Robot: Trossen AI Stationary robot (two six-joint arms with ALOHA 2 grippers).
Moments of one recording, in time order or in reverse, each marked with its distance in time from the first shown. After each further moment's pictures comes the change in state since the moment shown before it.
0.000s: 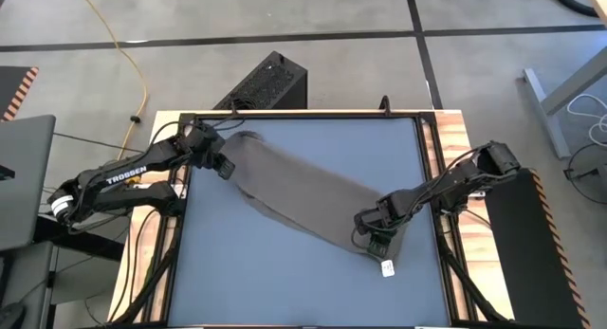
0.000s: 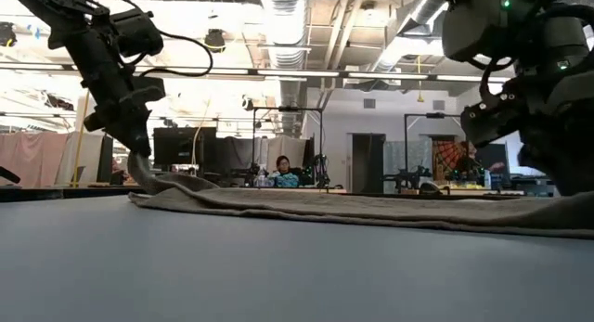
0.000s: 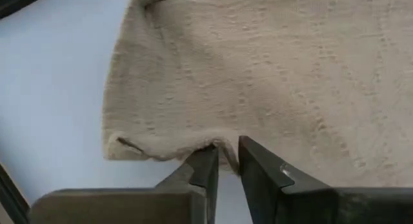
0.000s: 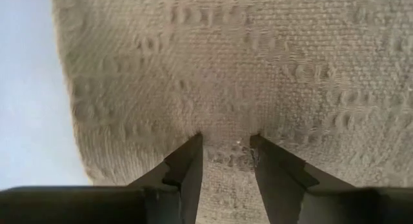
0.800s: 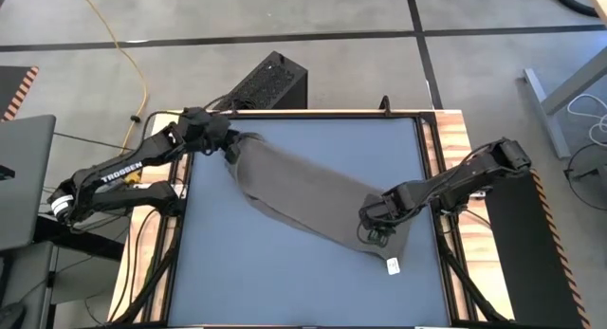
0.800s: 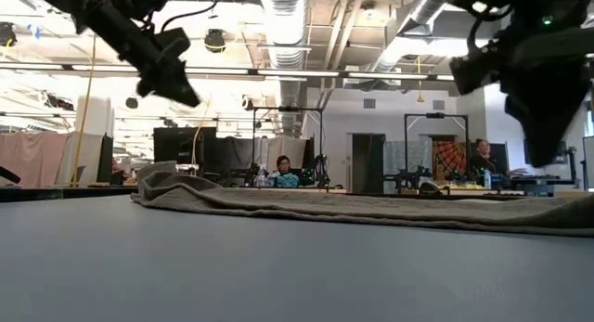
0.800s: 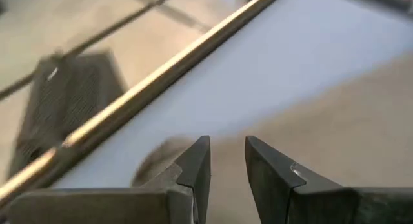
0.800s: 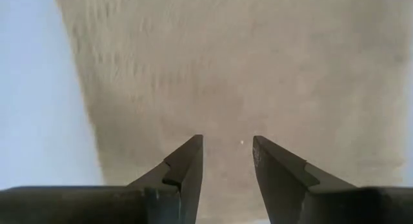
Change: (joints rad) left arm 0.000 0.020 0.134 0.305 0.086 0.198; right arm -0.007 -0.143 0.135 -0.228 0.254 0.068
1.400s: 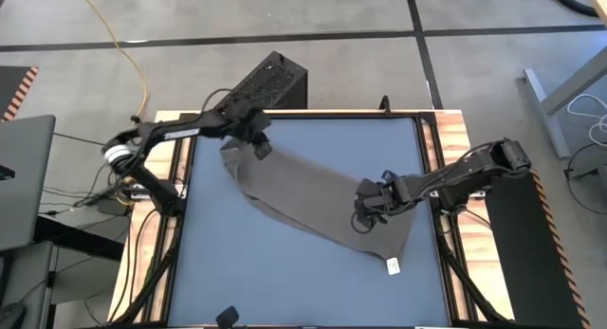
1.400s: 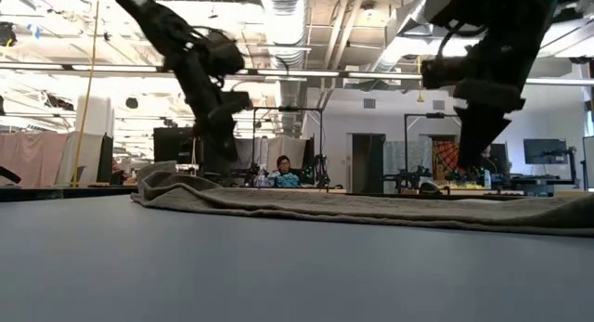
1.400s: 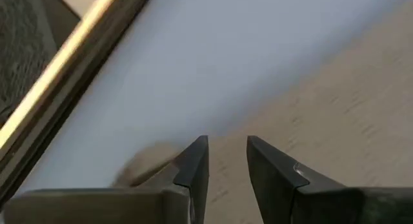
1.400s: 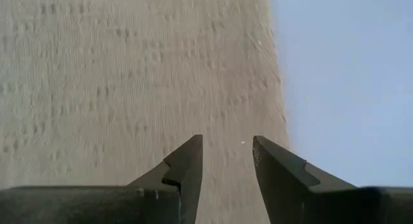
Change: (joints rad) left arm 0.000 0.686 0.360 -0.133 0.017 0.160; right arm -0.094 0.013 -0.050 0.136 0.340 -0.125
